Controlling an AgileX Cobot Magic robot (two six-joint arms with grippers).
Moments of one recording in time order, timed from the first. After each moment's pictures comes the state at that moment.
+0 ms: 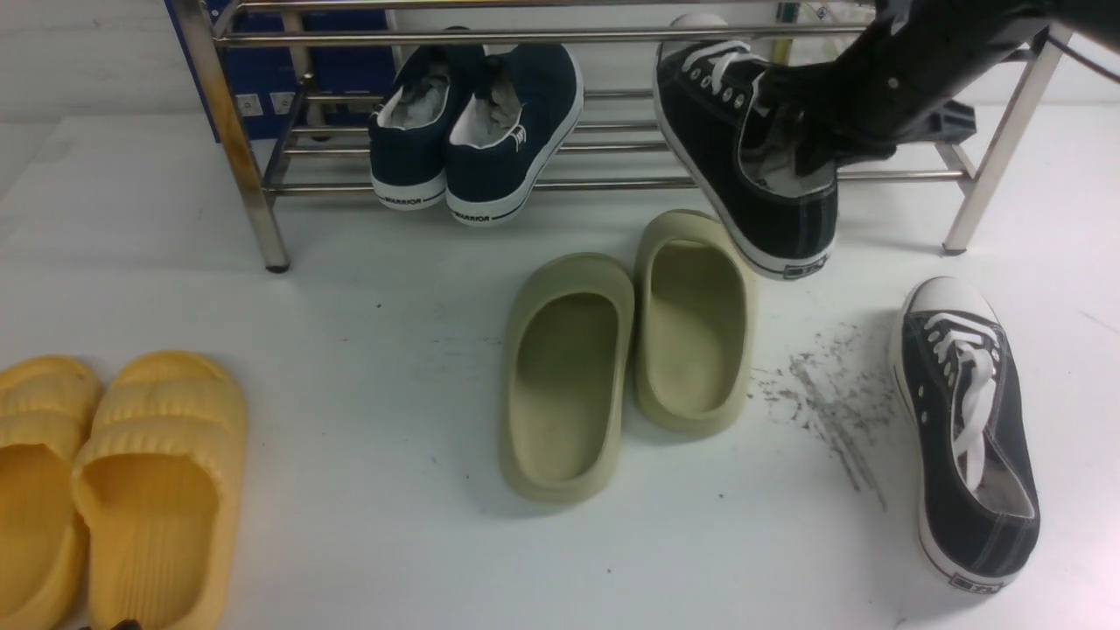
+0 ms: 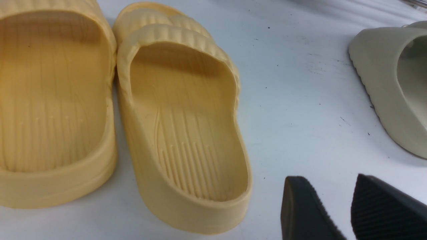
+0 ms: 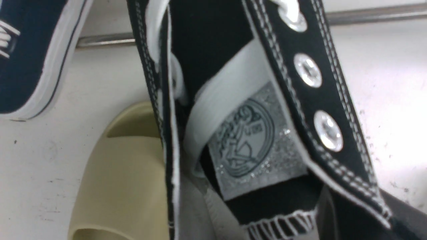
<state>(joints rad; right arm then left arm) 0.25 1.97 -1.89 0.18 0.94 0.27 -0.13 -0.01 0.03 -0.01 0.39 -0.32</state>
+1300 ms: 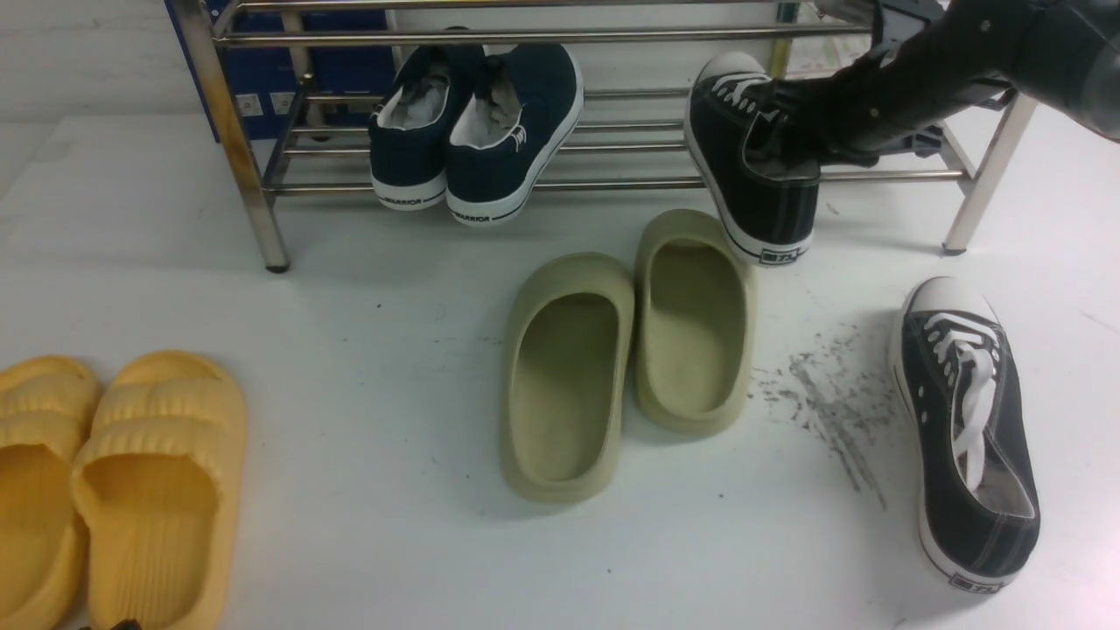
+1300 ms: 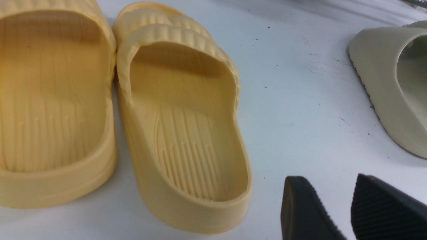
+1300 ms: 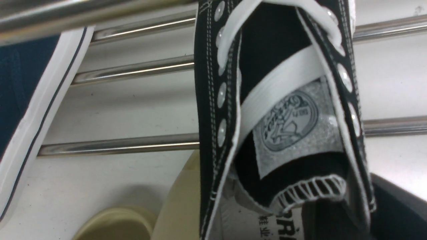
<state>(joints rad) 0.17 2.14 -1.91 0.31 0.64 0.15 -0.13 -0.01 0.03 -0.01 0.39 -0.32</state>
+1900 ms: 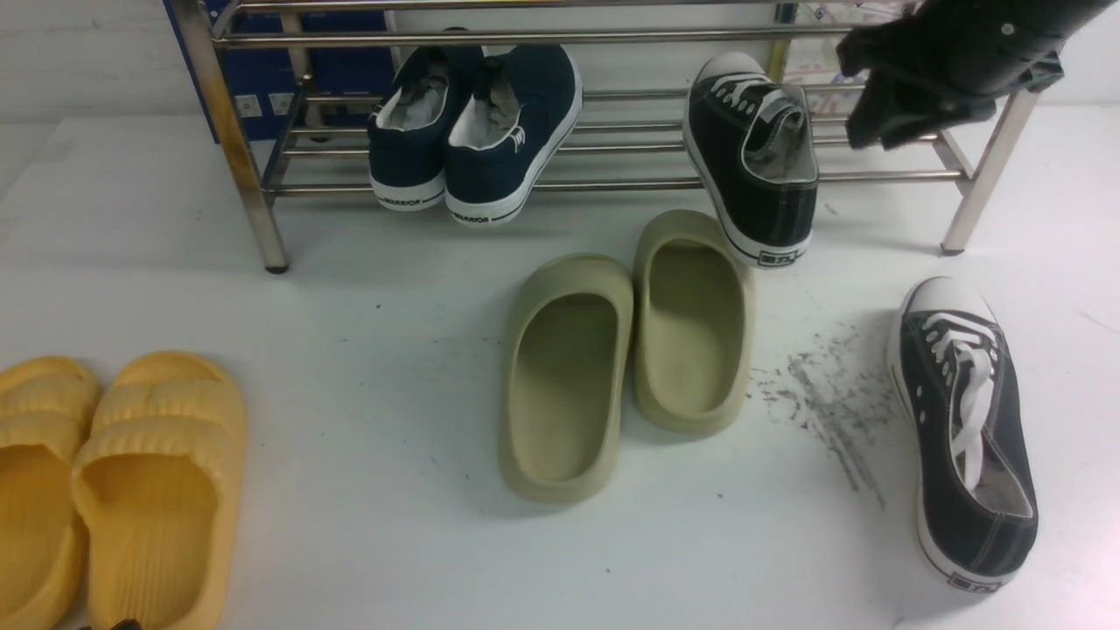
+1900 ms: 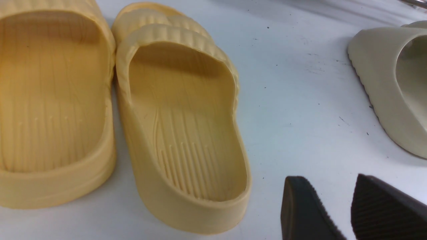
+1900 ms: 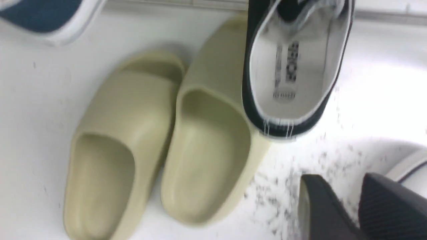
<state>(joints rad) 0.17 1.88 -1.88 0.30 1.18 -0.04 -0.13 -0.01 0.03 -0.01 0.39 -0.32</state>
